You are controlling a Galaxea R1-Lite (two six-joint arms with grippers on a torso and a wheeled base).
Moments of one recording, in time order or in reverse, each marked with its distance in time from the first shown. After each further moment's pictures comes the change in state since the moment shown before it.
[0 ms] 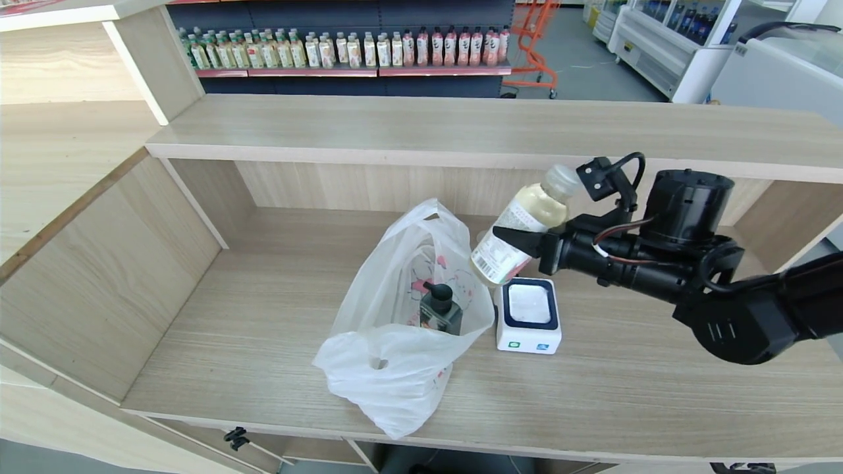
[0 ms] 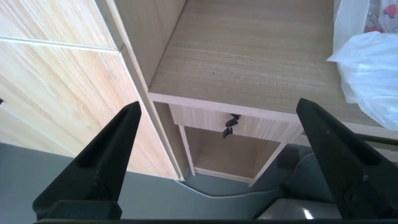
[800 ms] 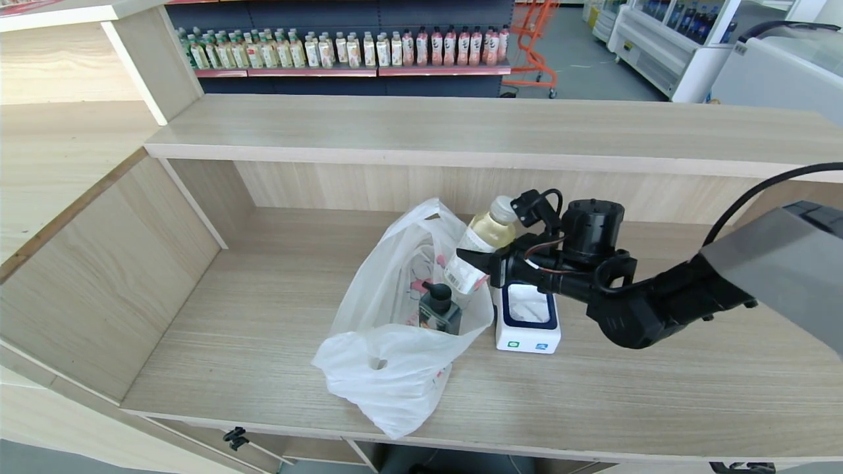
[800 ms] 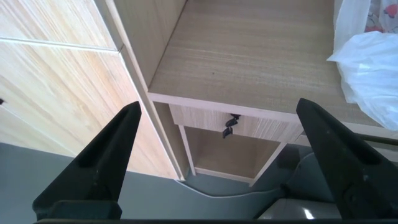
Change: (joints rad) left arm 0.000 0.000 0.000 0.000 0.000 0.000; right arm 0.035 0.296 -0.234 -0.005 -0.018 -0.119
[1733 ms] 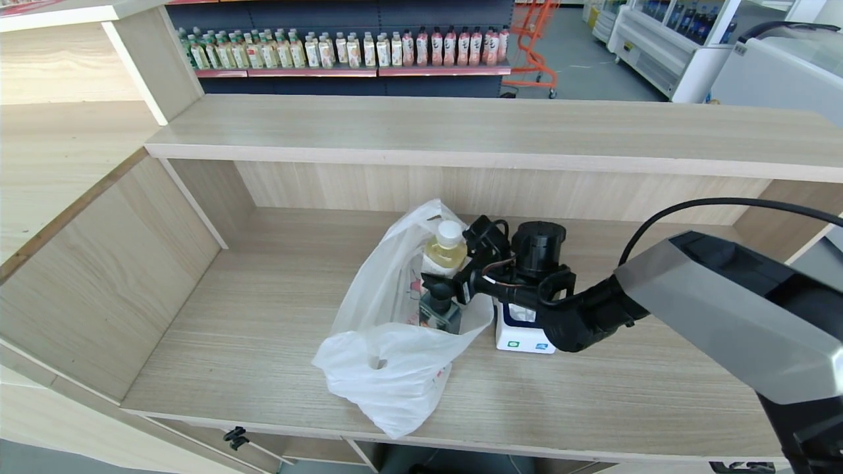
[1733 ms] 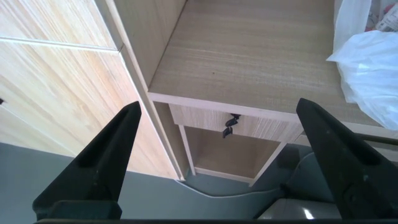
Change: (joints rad) left arm 0.000 0.000 0.000 0.000 0.000 0.000; right arm 0.050 0.225 -0.212 -0.003 0.010 -0.225
